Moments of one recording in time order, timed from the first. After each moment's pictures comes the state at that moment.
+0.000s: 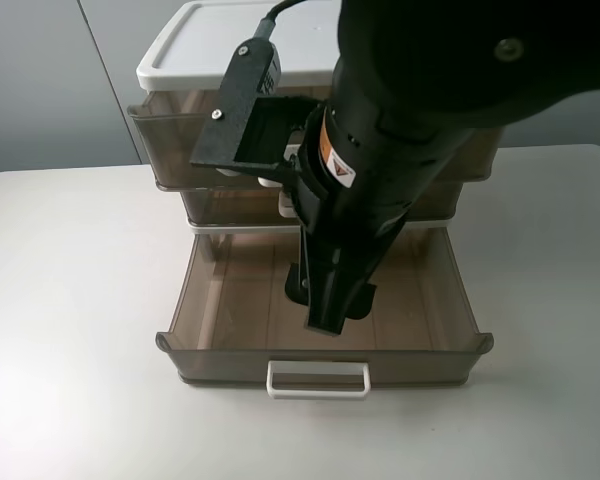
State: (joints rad) left arm -0.05 0.00 -0.51 0.18 1.08 -0.10; right arm 1.12 1.54 -1.15 -0.43 1.02 0.03
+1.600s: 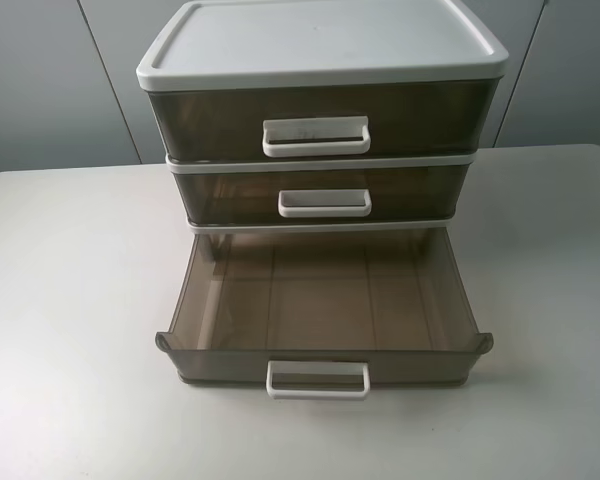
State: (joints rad) left arm -0.05 0.00 -0.51 0.18 1.08 -0.10; right arm 0.11 1.02 -1.18 -0.07 1.21 -0.02
